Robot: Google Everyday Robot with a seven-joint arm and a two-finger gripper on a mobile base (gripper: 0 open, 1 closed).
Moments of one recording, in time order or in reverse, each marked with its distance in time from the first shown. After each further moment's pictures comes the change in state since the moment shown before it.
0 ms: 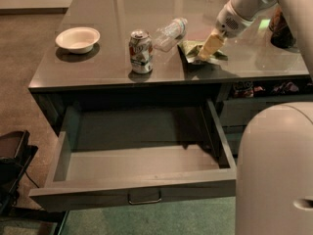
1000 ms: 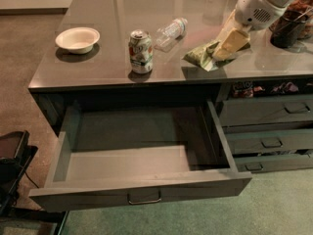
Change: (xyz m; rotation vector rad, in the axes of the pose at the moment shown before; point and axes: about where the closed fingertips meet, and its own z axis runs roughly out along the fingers) arm 0.008 0.078 -0.091 0.043 0.009 -0.268
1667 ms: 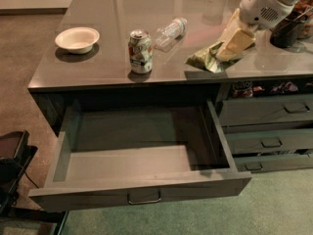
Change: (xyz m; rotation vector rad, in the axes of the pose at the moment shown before) arm -0.001 0.015 -0.013 -0.022 0.000 -0.044
